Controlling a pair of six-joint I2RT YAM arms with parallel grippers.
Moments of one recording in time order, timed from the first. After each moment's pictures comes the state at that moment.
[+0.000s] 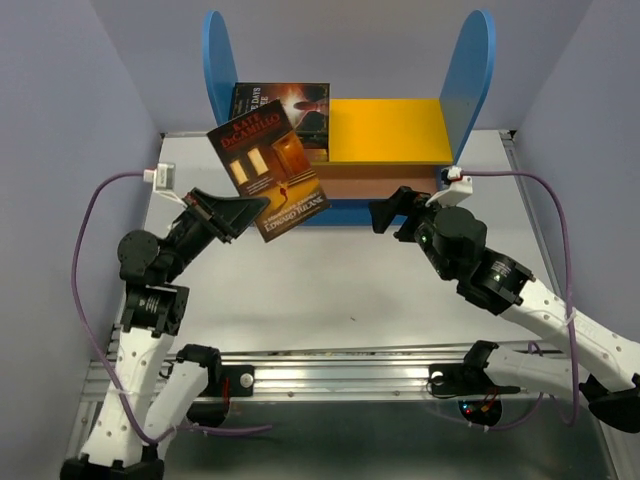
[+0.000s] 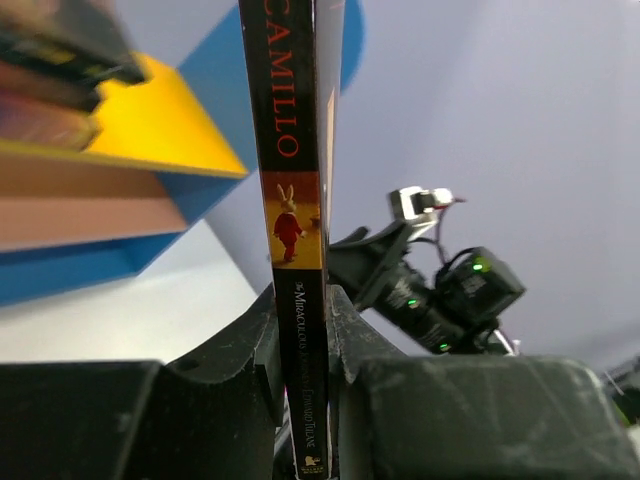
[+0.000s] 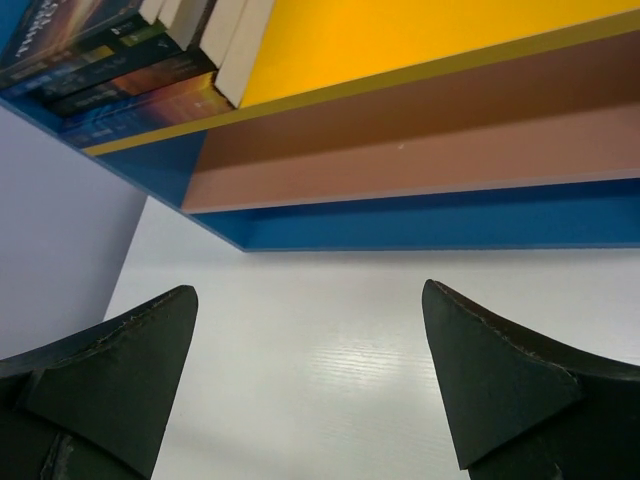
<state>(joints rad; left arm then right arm) -0.13 0.61 0.77 0.16 0.62 -1.10 0.88 0.95 1.02 -0.23 0.56 0.61</state>
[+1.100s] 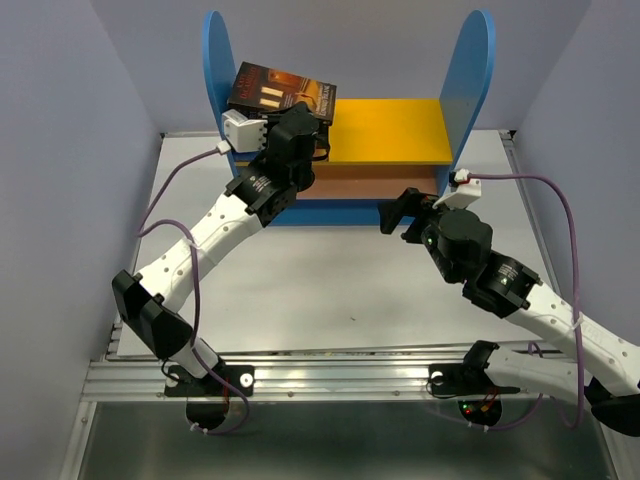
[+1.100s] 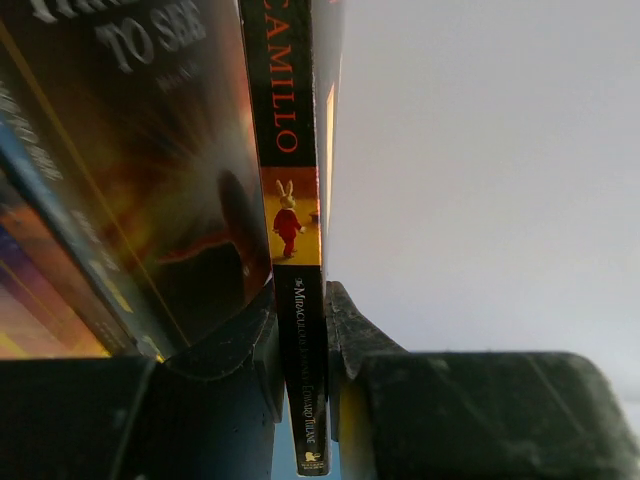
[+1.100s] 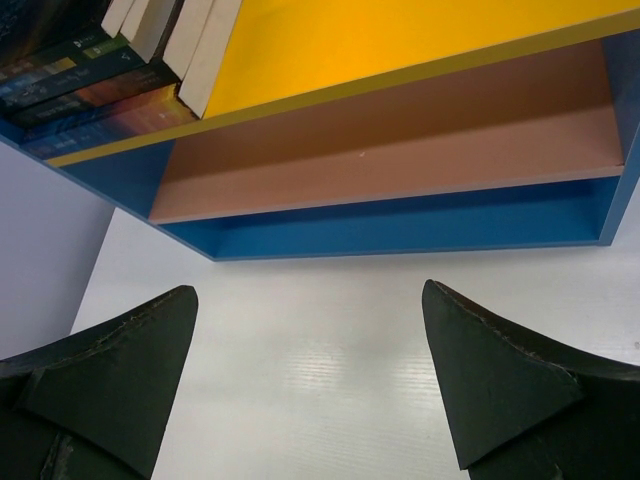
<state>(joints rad) -0.75 1.54 1.67 -0.27 -0.92 -1.51 0.88 0.92 1.02 -0.29 0.64 0.58</state>
